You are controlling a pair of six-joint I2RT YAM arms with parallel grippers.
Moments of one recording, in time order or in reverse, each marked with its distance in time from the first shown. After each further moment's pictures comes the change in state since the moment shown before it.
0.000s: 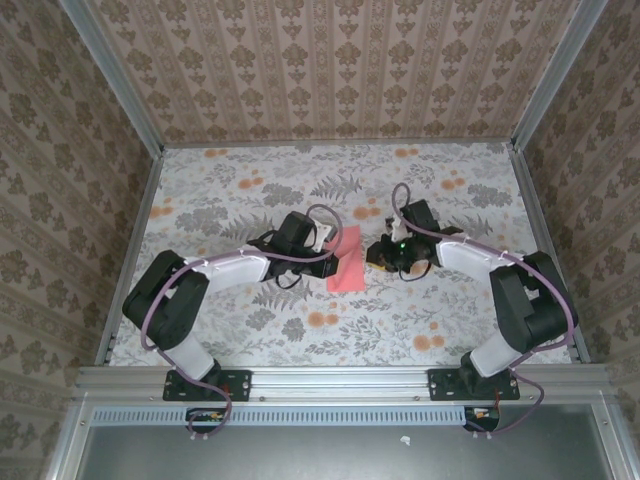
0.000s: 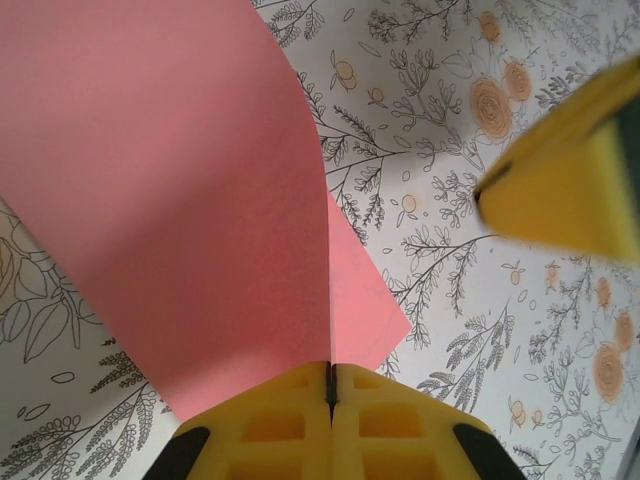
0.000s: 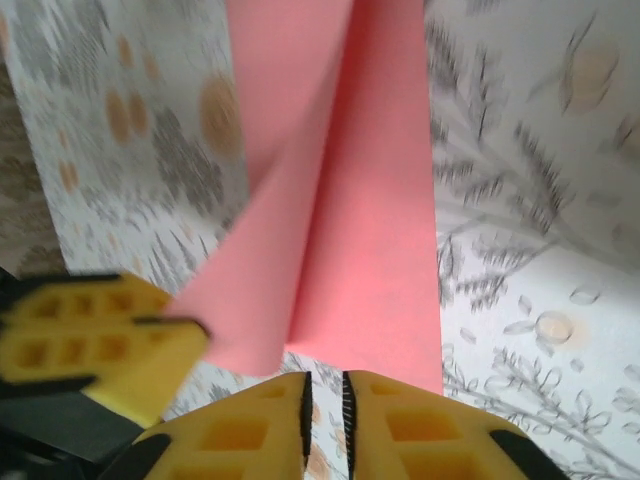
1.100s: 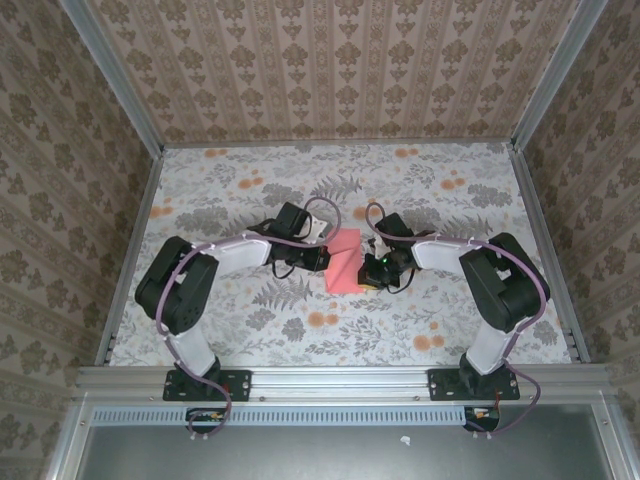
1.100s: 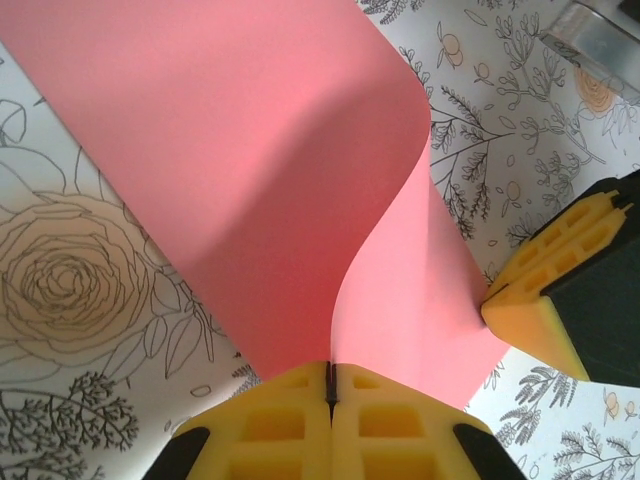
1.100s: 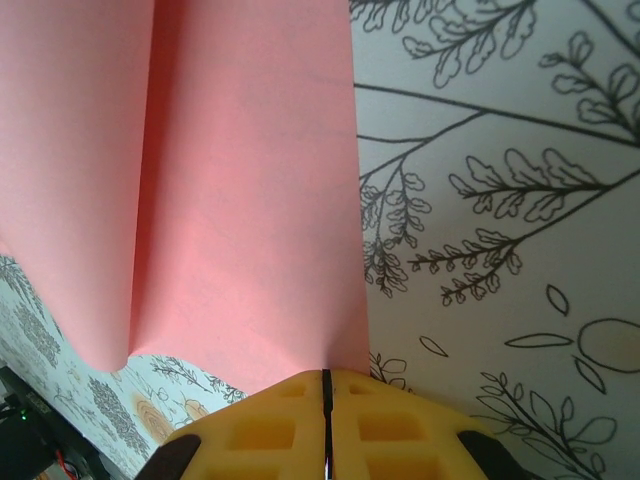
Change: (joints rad) left arm 0.090 0.121 0.118 -0.154 0.025 0.168; right arm 0.096 0.175 0.053 -0.077 0.084 -0.048
